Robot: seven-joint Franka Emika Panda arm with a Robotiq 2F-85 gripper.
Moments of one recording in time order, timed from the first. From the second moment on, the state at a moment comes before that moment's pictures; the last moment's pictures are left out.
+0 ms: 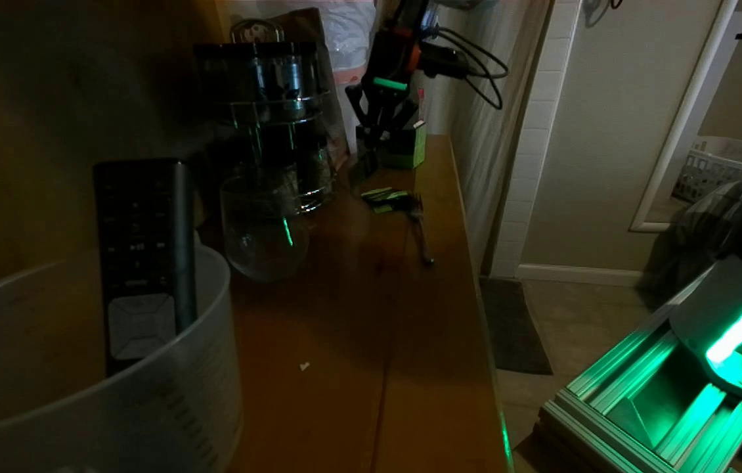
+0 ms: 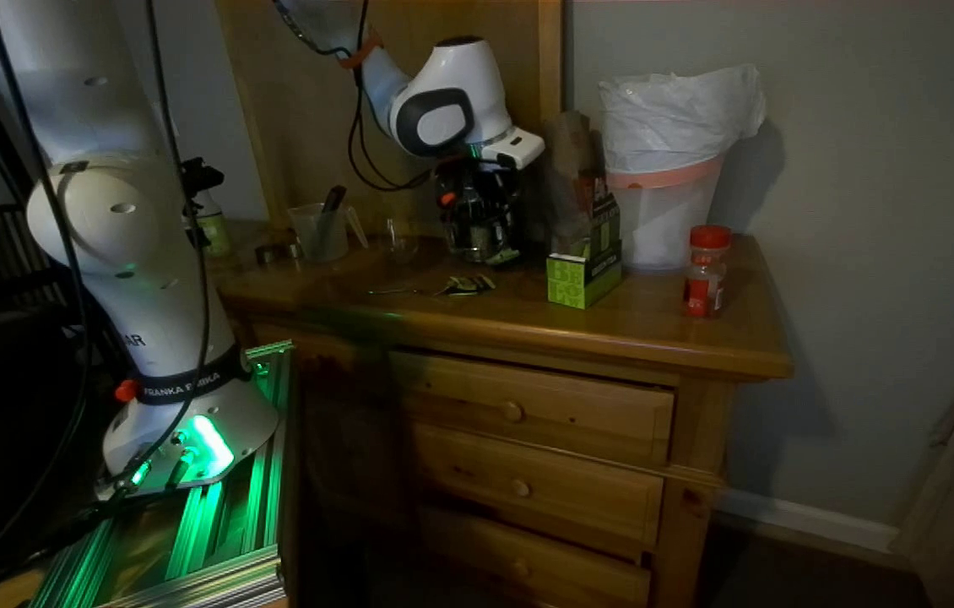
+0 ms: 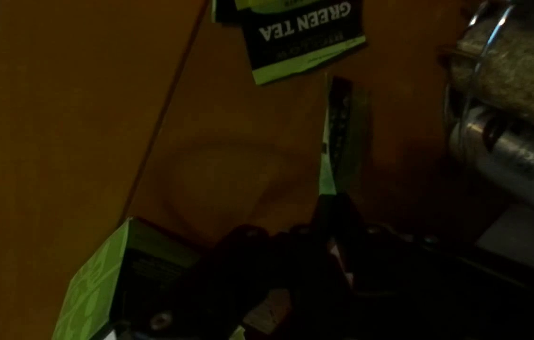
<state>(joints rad) 0.14 0.04 0.12 -2.50 0.21 2.84 0.34</state>
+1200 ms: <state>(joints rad) 0.01 -0.28 0.16 -2.52 -0.08 2.73 0.47</state>
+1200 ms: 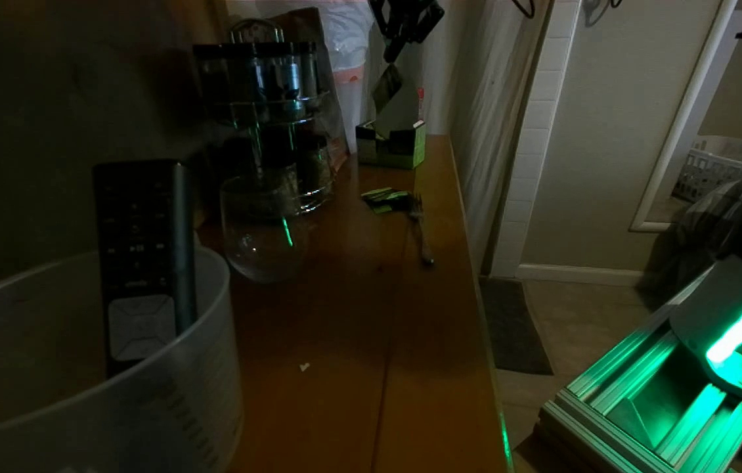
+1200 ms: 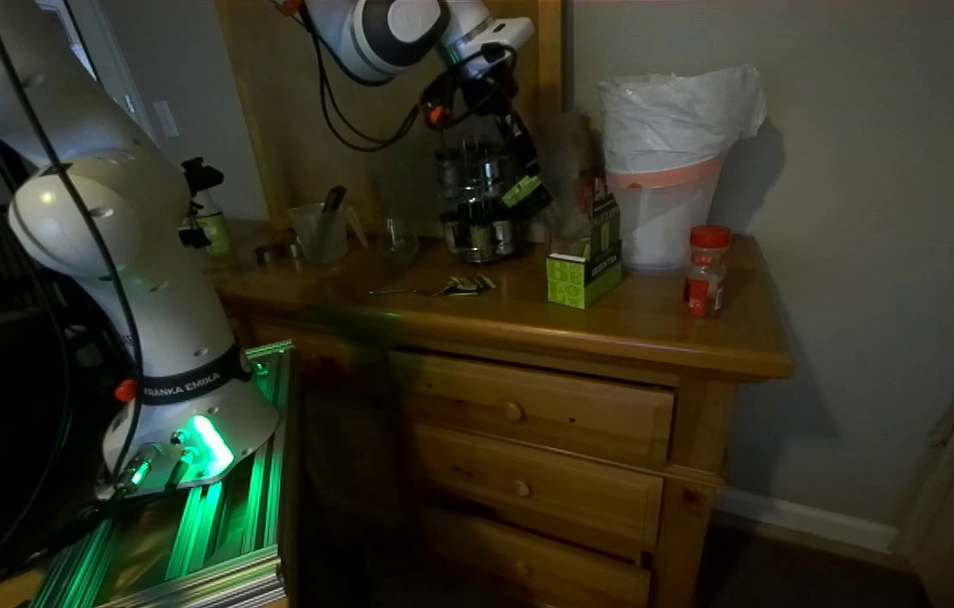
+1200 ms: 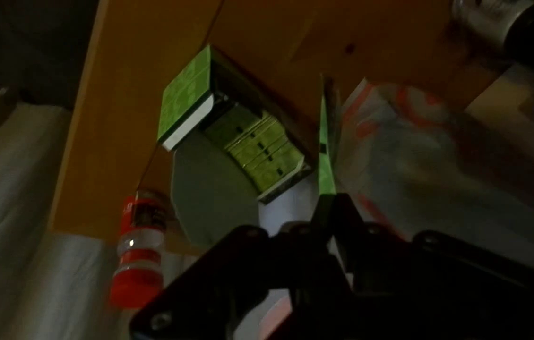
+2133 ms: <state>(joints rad) -0.21 -0.11 0.29 -2.38 -0.59 2.73 0.72</state>
